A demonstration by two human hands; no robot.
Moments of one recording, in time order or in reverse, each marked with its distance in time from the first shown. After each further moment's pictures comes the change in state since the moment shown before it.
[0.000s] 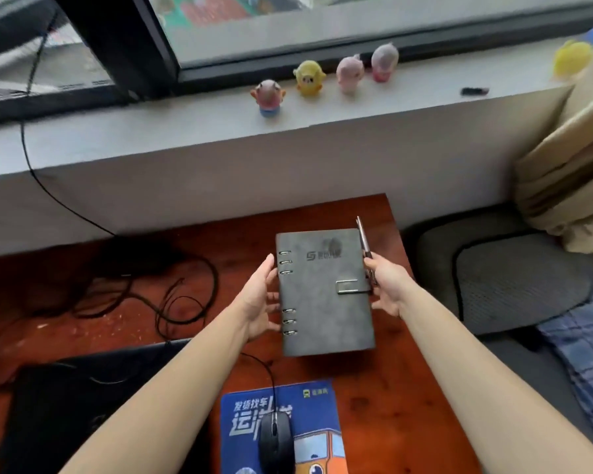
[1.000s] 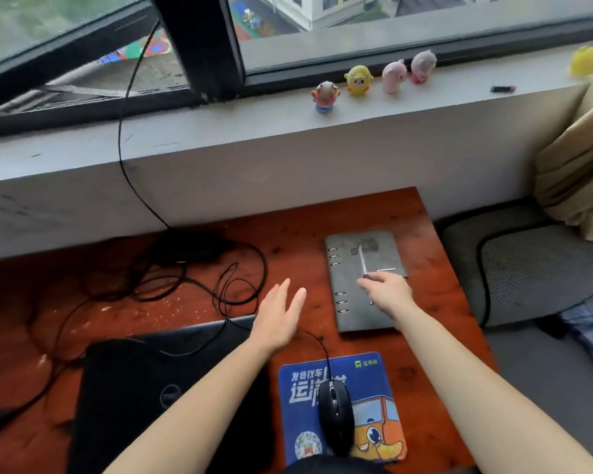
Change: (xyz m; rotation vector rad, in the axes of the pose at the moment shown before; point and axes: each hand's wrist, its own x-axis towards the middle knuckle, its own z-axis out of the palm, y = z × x) left_hand -0.051 -0.068 -0.089 0.877 0.290 0.525; right_hand -0.026 0.075 0.083 -0.477 0.326 -0.247
